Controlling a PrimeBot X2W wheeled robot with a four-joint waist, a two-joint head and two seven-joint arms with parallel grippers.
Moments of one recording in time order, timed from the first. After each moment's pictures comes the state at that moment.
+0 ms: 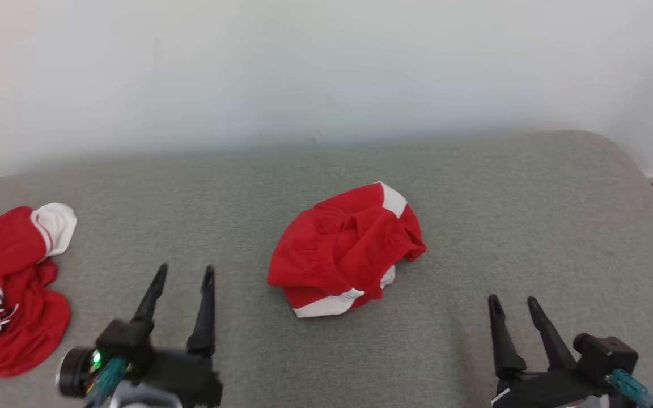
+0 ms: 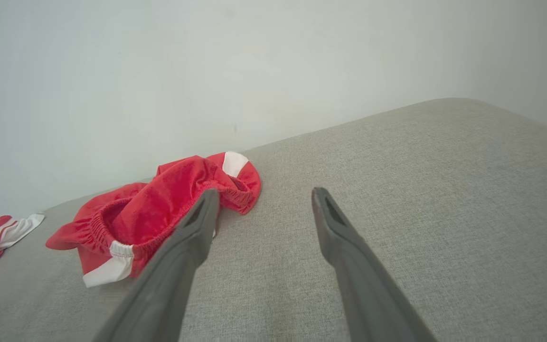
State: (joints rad) left arm -0.29 0.22 -0.35 0.33 -0.42 0.06 -0.26; right arm -0.06 -0.05 0.04 0.26 0.32 0.13 -0.16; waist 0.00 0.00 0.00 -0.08
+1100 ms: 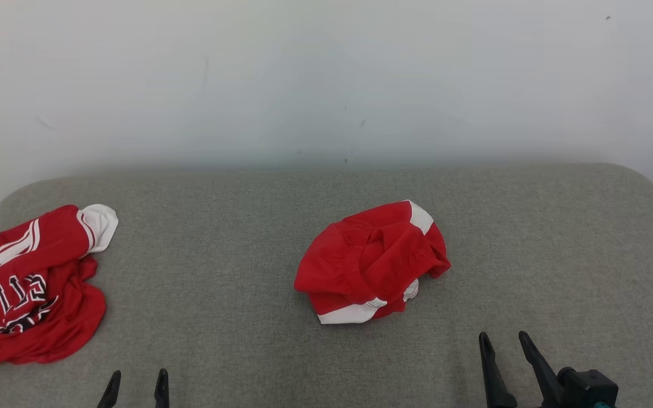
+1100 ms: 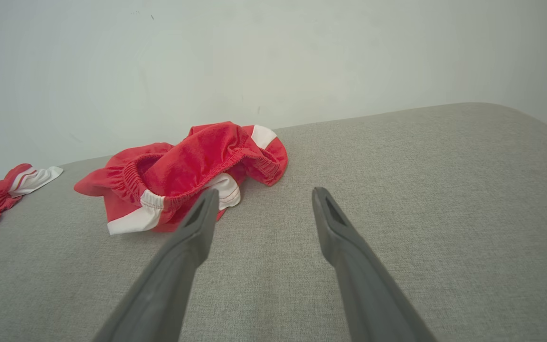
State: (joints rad) left arm 0.14 0.14 -0.02 0.13 -0.23 -0.11 -0.26; right arm 0.02 -0.05 0.06 0.29 0.23 0.13 -0.21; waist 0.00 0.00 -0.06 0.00
